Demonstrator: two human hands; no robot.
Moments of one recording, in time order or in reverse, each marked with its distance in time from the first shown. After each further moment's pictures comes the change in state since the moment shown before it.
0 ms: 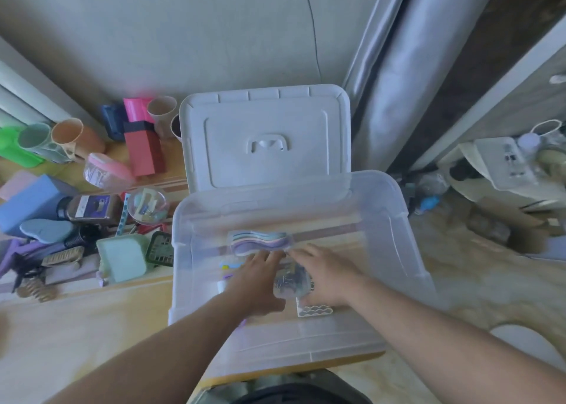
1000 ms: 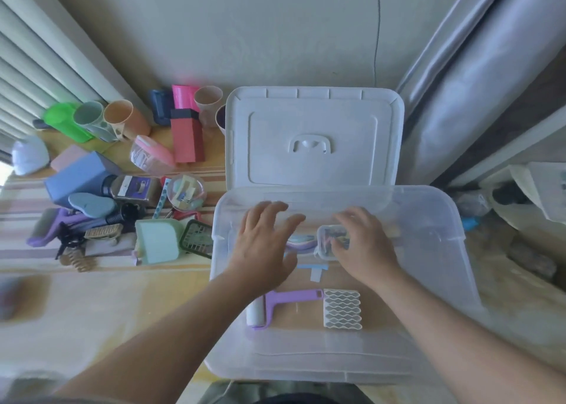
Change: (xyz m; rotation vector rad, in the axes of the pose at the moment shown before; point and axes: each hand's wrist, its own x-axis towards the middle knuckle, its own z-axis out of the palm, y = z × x) left_hand -0.019 -0.022 -0.073 0.093 0.636 0.087; right_hand 0.040 -0.008 -0.032 0.138 0.643 0.030
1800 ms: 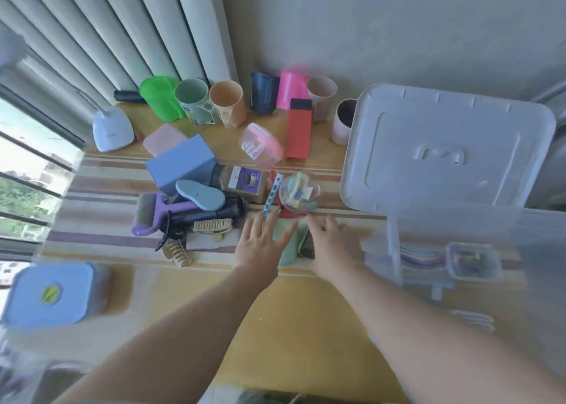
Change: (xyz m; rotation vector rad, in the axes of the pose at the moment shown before) left_hand -0.091 -0.302 0.004 0.326 -0.480 -0.200; right_hand 0.073 -0.284 0.210 -0.495 -0.526 0.115
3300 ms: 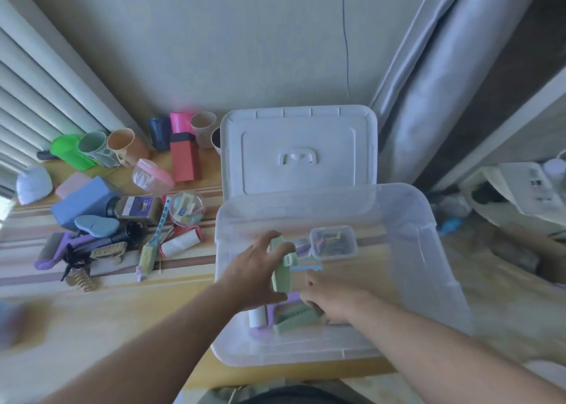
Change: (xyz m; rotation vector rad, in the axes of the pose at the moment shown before) left_hand -0.036 0.274 -0.119 -0.299 0.128 0.365; right_hand -0.140 0.299 0.034 -0.035 -0.239 -0.441
